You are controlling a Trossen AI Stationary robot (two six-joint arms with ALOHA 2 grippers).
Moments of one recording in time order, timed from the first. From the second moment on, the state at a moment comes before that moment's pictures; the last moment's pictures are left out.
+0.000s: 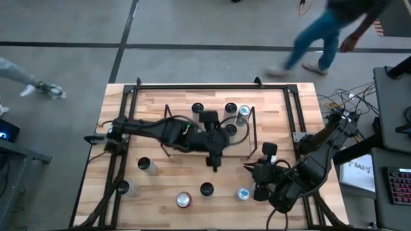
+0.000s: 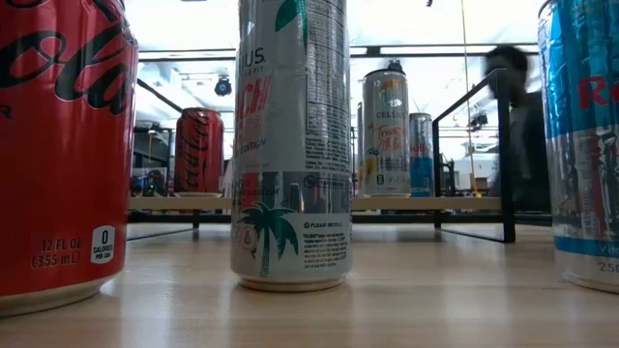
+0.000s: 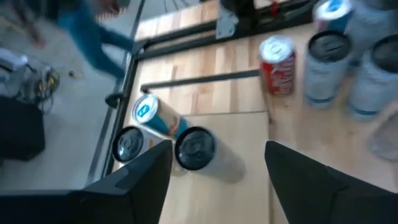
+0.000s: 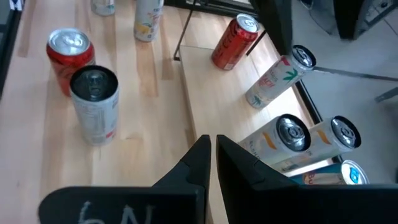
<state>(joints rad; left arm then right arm) -0.26 2.02 2.34 -1.13 -0.54 0.01 0.75 1.60 1.70 -1.22 0.82 0.62</state>
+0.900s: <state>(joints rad) -0.34 1.47 1.20 0.08 -0.53 0.17 0.64 1.60 1.60 -1.12 0.84 0.63</state>
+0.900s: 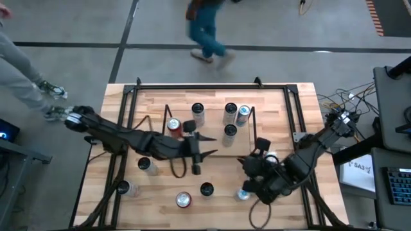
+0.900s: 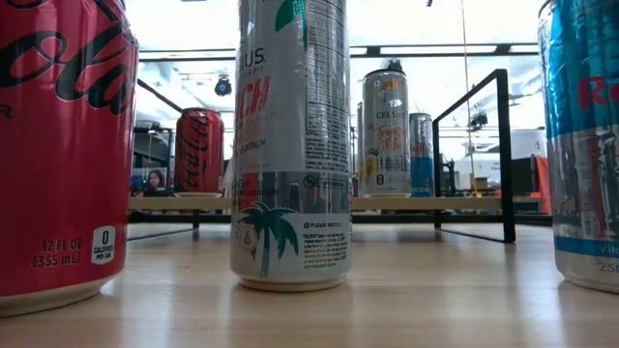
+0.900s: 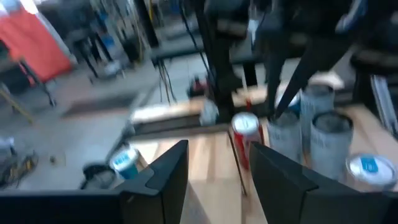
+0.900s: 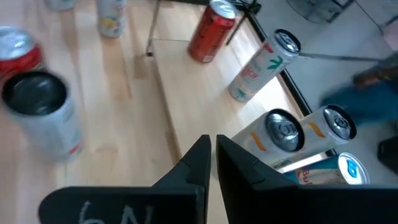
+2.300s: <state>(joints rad) -0.34 0.99 0.61 0.56 -0.46 0.38 0.22 1.60 1.34 -0.84 0.53 0.65</state>
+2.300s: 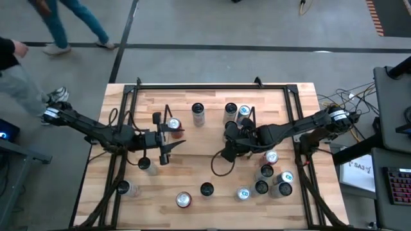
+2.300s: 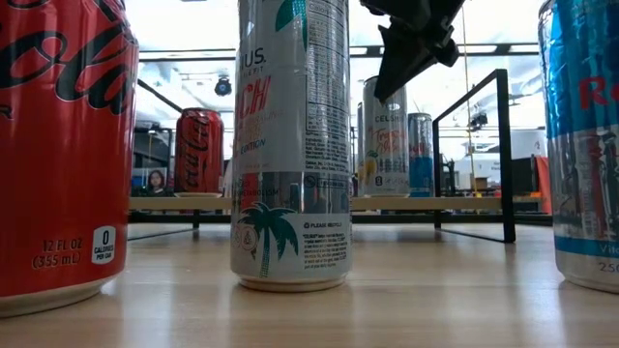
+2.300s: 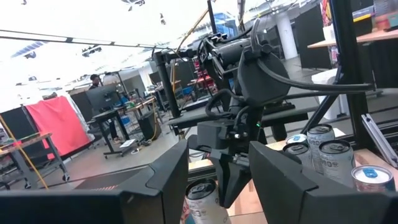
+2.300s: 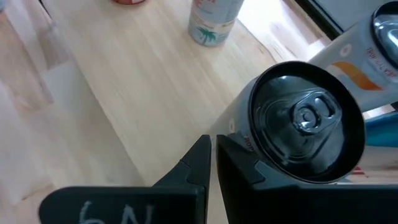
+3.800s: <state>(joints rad) -0.33 1.00 0.61 0.56 -0.47 0.41 0.17 1.60 1.32 -0.88 0.46 0.58</state>
